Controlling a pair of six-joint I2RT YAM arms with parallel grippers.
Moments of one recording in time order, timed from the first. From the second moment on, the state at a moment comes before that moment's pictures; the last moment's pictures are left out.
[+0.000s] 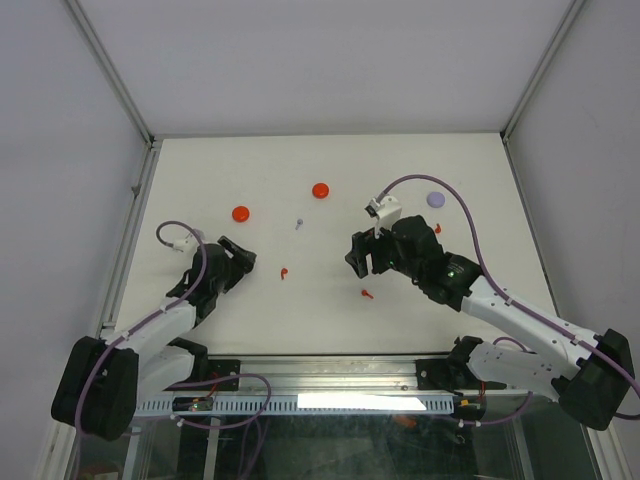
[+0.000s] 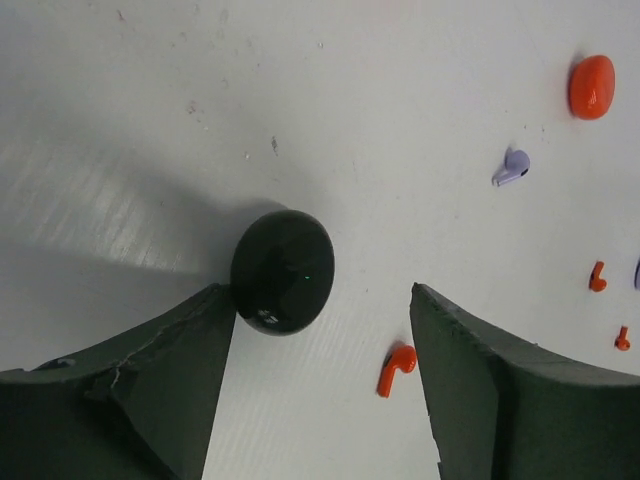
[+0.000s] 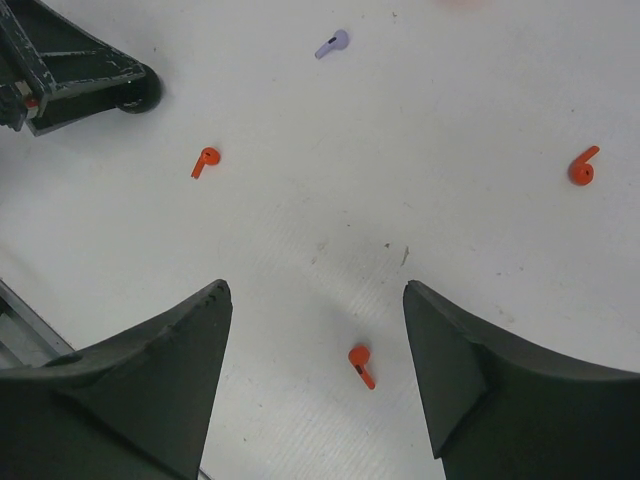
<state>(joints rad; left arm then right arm) -0.31 1.04 0.25 0.17 -0.17 -1.02 0.82 1.00 0.77 -0.28 0.07 0.23</state>
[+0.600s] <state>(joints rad) -0.31 0.93 0.63 -0.33 -0.29 -0.80 0.82 1.00 0.77 -0.28 0.07 0.23</state>
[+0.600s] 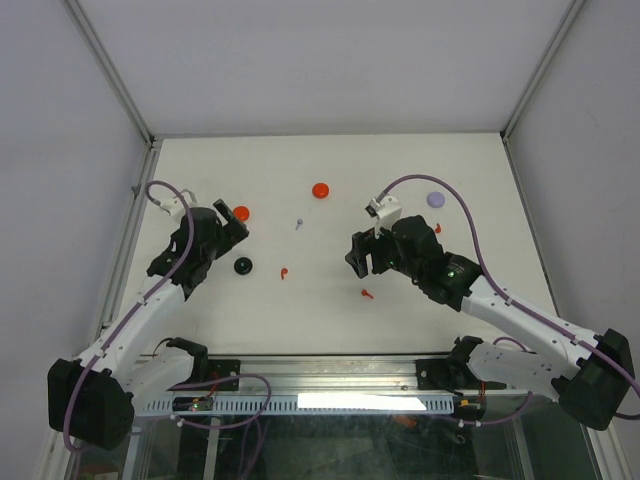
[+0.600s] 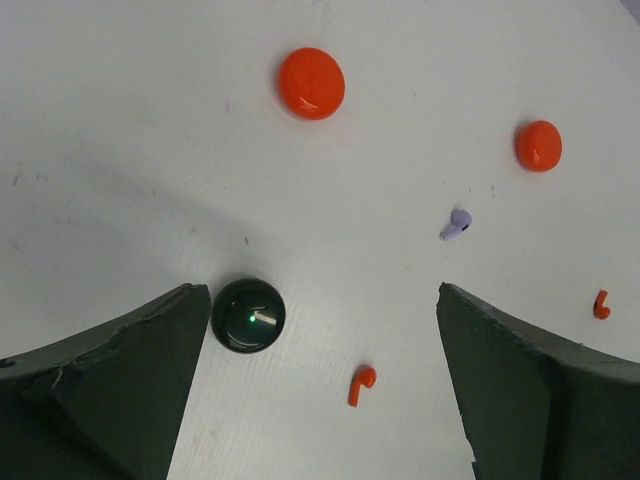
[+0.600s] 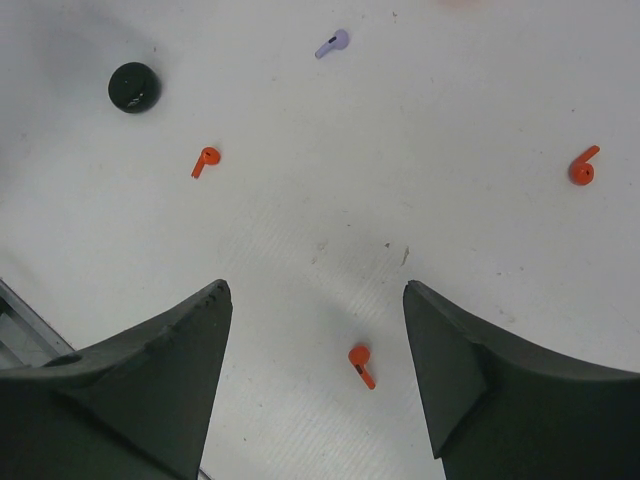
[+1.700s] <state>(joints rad) -0.21 1.96 1.30 -0.36 -0.37 -0.66 0.82 1.00 0.77 -0.29 0.09 0.21</state>
